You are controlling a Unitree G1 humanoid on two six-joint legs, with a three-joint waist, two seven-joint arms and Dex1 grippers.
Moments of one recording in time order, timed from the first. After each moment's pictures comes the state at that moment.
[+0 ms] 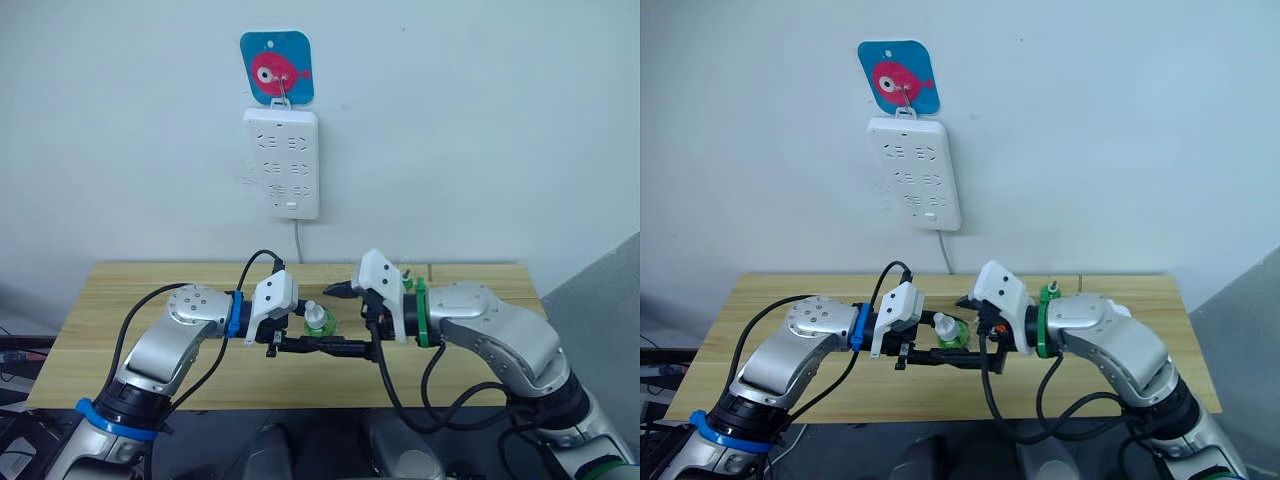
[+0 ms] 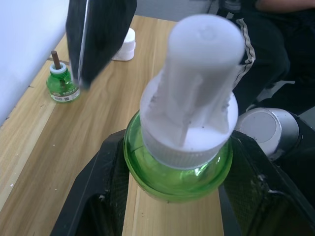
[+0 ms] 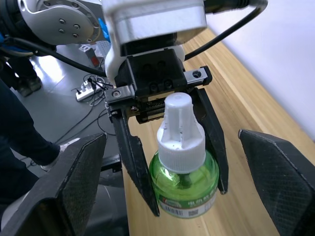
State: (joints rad) left arm -0.30 0.66 -0.21 -0.16 -0.31 0.34 -1.25; right arm -0.46 -0.43 0.38 -0.53 0.49 0.93 0.71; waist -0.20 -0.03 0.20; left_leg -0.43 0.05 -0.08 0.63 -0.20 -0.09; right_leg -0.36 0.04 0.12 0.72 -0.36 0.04
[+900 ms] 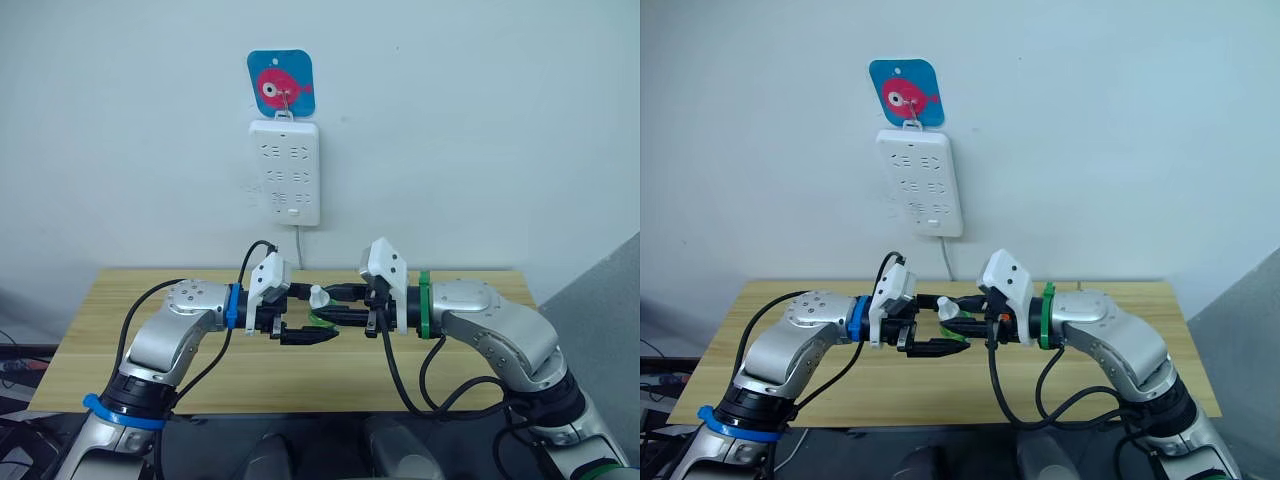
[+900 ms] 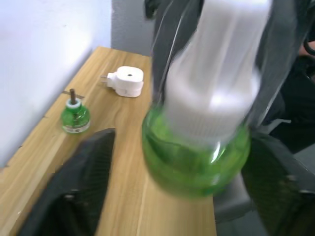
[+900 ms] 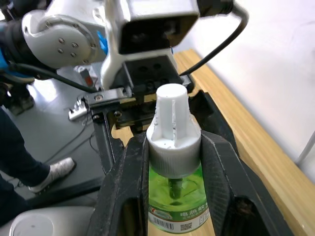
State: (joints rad) left arm -0.33 0.61 -0.14 -0.09 -0.44 0.41 -1.26; right arm -0.45 -0.42 0.27 -0.49 0.54 0.86 0.74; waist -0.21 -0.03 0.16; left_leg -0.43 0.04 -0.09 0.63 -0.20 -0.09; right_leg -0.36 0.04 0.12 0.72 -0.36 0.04
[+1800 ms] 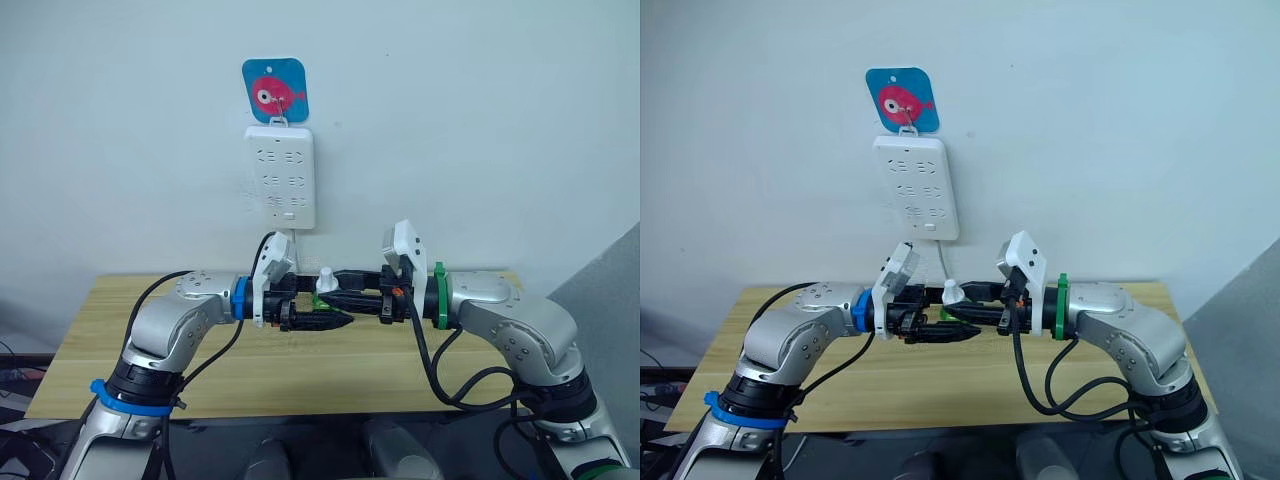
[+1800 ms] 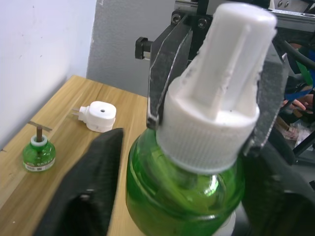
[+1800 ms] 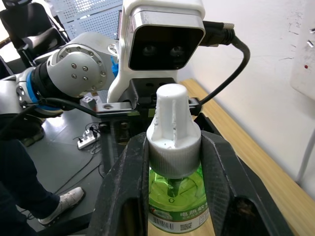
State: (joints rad) left arm -0.40 0.58 -0.12 -0.19 -0.62 0.67 -1.20; right arm -0.45 -0.42 0.19 -0.50 0.69 0.89 0.72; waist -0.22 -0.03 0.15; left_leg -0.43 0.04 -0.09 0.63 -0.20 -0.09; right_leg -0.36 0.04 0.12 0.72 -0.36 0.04
